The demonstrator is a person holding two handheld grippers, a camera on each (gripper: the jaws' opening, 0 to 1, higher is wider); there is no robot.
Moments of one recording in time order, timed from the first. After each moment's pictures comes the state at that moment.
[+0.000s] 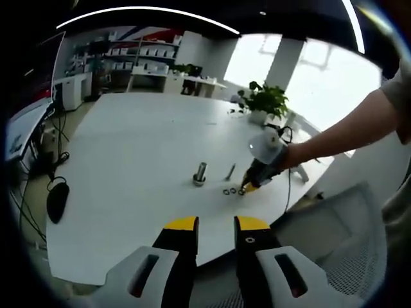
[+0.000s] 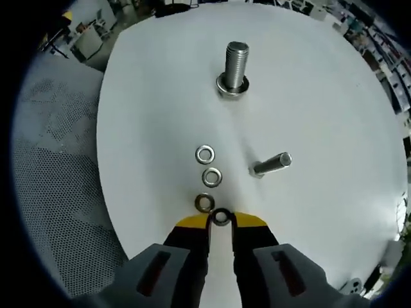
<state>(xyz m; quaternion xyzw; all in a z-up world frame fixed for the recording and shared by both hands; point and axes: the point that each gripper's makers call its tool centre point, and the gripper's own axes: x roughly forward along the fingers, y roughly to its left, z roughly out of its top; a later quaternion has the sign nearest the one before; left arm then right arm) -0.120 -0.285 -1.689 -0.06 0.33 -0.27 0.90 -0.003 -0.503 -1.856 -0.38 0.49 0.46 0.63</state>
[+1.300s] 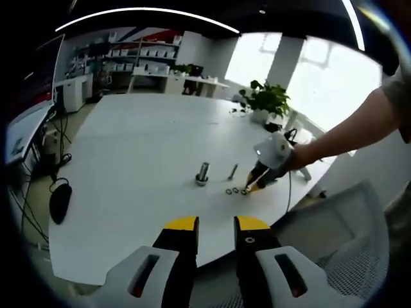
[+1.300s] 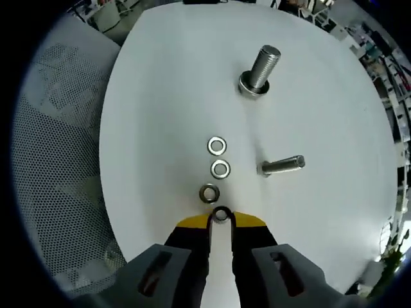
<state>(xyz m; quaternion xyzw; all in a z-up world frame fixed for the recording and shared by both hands) -0.117 -0.281 -1.688 -0.06 0.32 -0.27 0.91 -0.009 -0.510 -1.852 -0.43 0.47 0.46 0.61</state>
